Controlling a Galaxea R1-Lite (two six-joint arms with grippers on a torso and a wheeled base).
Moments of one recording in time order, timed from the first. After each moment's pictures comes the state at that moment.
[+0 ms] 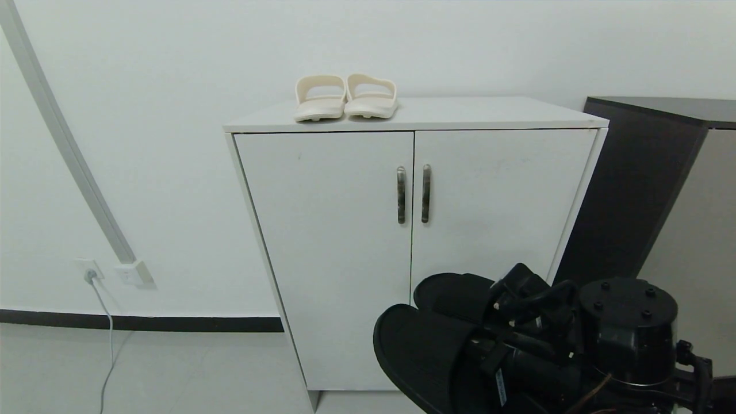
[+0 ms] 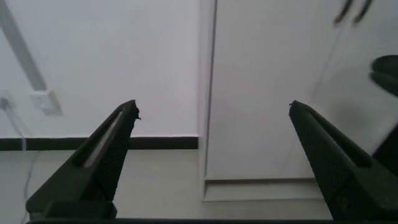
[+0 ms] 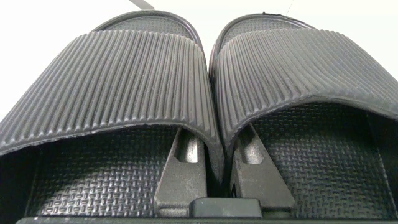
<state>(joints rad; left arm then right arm) -0.02 0.26 -0.19 -0.02 -0.07 -0.02 0.84 1.67 -0.48 -0.89 -0.07 0.02</state>
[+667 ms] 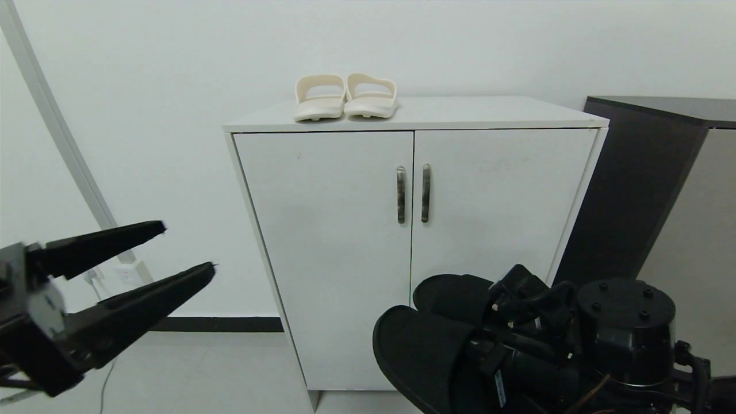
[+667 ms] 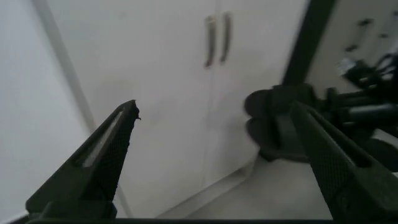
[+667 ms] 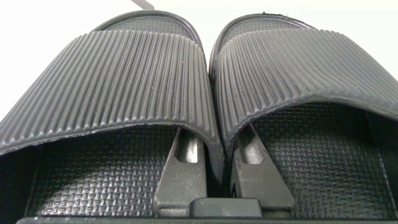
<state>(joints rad) -0.30 1.00 -0.55 -0.40 -0.36 -0.04 0.84 1.67 -0.48 -0.89 -0.07 0.02</state>
